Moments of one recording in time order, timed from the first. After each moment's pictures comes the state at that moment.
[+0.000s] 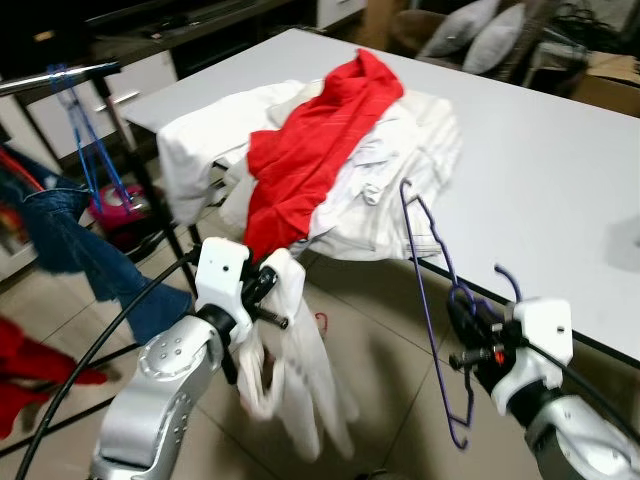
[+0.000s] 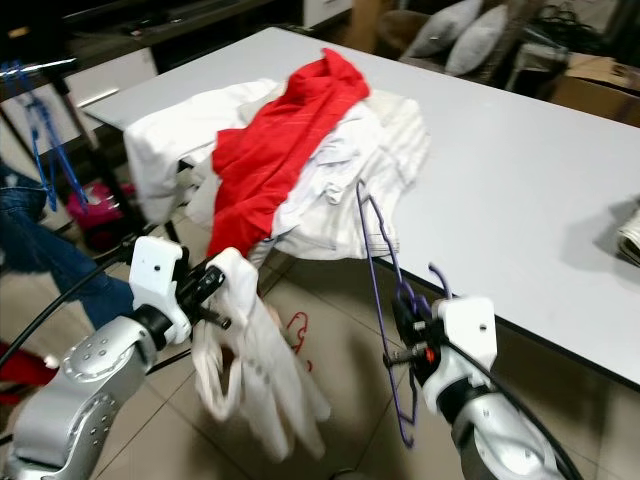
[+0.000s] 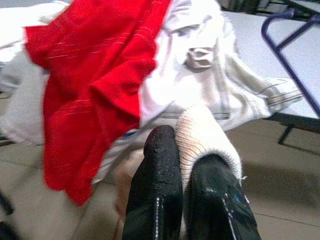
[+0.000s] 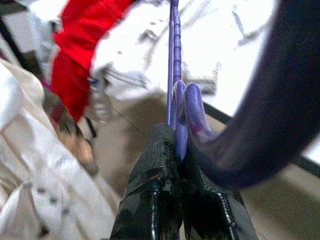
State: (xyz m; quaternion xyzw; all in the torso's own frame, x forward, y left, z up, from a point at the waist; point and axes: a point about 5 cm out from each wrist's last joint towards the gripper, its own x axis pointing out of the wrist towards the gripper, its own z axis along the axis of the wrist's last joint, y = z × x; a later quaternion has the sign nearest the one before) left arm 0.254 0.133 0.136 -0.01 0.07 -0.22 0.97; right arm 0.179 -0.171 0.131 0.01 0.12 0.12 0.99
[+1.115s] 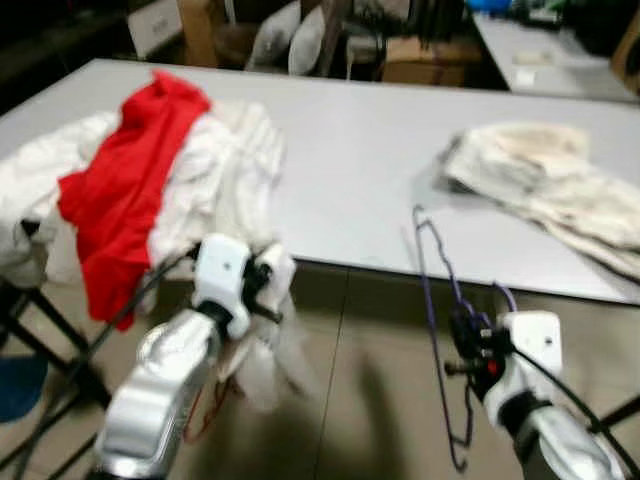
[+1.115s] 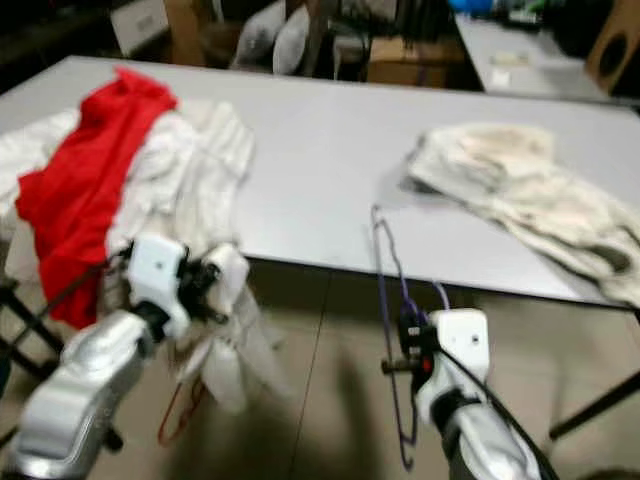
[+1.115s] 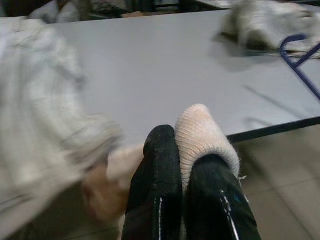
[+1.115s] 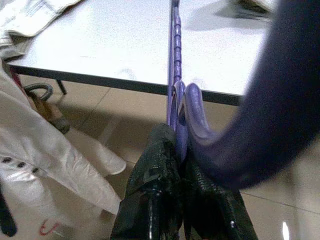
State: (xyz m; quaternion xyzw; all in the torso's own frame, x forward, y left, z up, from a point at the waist) left arm 0.261 0.133 0.133 0.03 0.06 -0.22 0.97; right arm 0.178 -0.170 0.116 0.02 0.16 0.06 0.98
